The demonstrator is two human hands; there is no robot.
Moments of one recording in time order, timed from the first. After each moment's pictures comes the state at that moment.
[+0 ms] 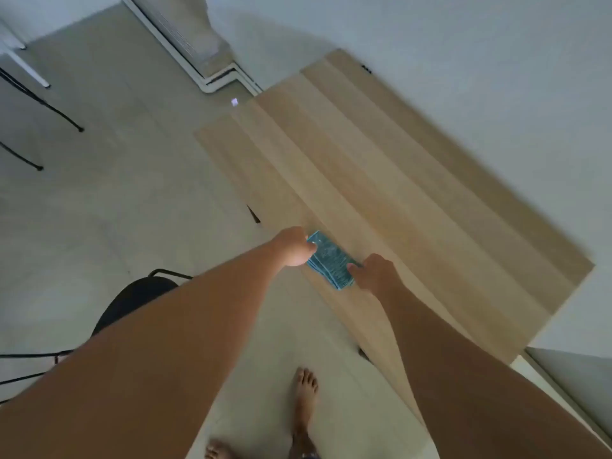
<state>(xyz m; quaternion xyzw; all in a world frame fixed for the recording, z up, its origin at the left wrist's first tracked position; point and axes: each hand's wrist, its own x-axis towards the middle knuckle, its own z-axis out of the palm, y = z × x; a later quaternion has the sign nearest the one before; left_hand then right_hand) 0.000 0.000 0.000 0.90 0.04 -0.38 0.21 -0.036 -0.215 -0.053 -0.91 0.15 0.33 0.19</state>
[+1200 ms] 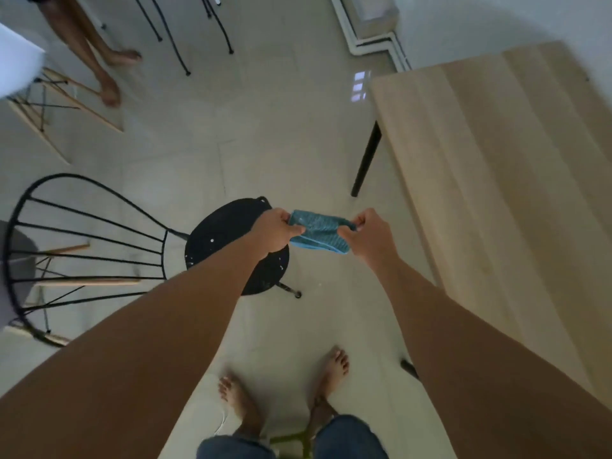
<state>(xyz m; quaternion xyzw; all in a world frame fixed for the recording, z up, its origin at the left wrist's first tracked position) -0.198 0.275 -0.039 0.83 0.34 -0.19 0.40 -0.104 0.071 -0.057 -0.90 -0.05 0.26 0.34</state>
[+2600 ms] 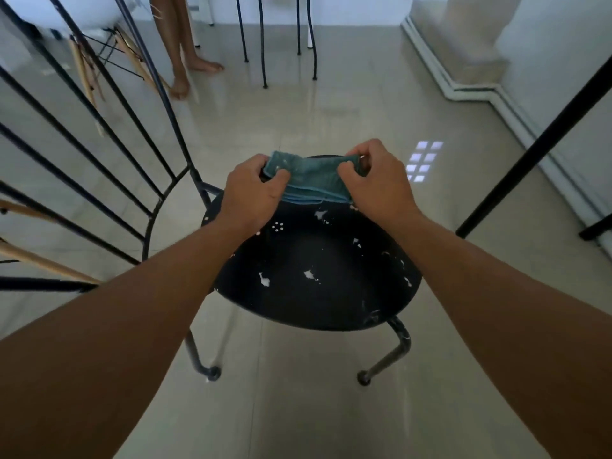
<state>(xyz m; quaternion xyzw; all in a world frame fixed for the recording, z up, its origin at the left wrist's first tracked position) -0.336 0.513 -0.412 0.82 0.33 0.28 0.38 -0.173 0.361 -0.407 -0.83 -0.35 0.03 0.43</state>
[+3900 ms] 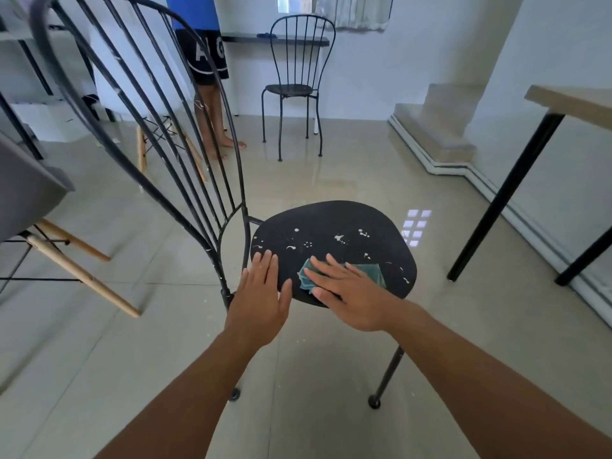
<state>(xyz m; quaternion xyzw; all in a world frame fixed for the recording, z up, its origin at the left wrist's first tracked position) -0.504 0.420 -0.474 0.92 0.32 0.16 0.14 -0.320 0.271 -0.437 -0.75 -0.64 0.13 0.11</state>
